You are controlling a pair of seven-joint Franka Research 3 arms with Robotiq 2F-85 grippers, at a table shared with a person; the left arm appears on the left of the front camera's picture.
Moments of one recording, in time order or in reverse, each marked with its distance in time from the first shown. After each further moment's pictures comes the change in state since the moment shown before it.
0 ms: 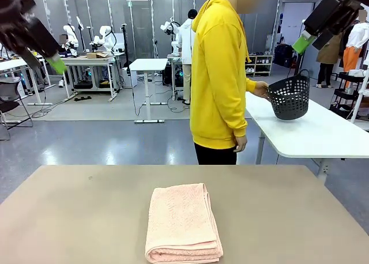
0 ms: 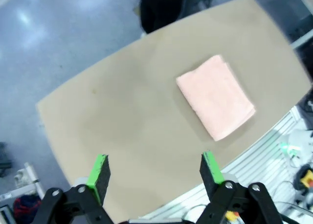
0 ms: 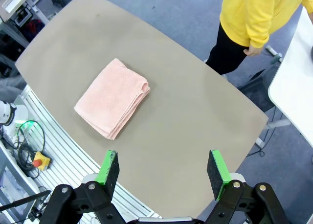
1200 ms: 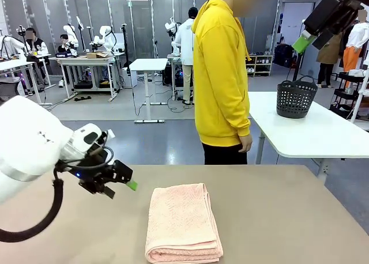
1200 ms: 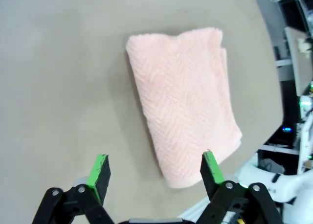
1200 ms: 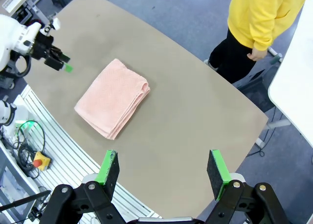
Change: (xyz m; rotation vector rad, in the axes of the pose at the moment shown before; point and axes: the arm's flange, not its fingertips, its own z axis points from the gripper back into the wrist) left arm -0.109 -0.033 -0.322 -0.351 0.079 0.446; right arm 0.000 0.000 0.001 0.000 -0.001 0.001
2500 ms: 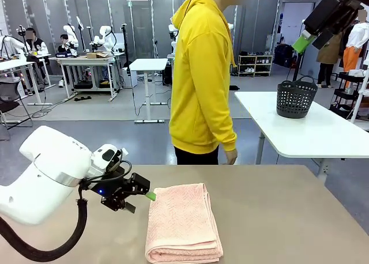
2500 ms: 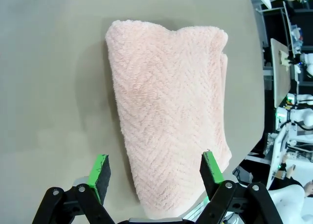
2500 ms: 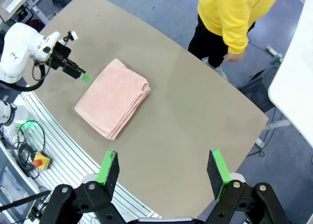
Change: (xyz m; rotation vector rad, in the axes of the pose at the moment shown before) left arm -0.002 0.007 -0.068 -0.123 0.013 0.126; right arm 0.000 0.000 0.000 0.000 0.000 0.001
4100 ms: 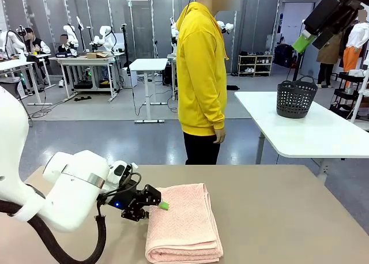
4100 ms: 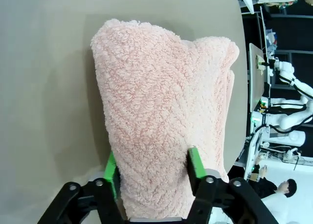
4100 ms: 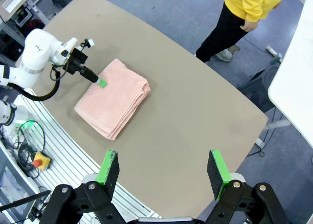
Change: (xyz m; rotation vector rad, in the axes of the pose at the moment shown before) left arm 0.009 0.033 -0.072 -0.150 0.002 0.082; right arm 0.000 0.000 0.000 0.000 -0.001 0.000
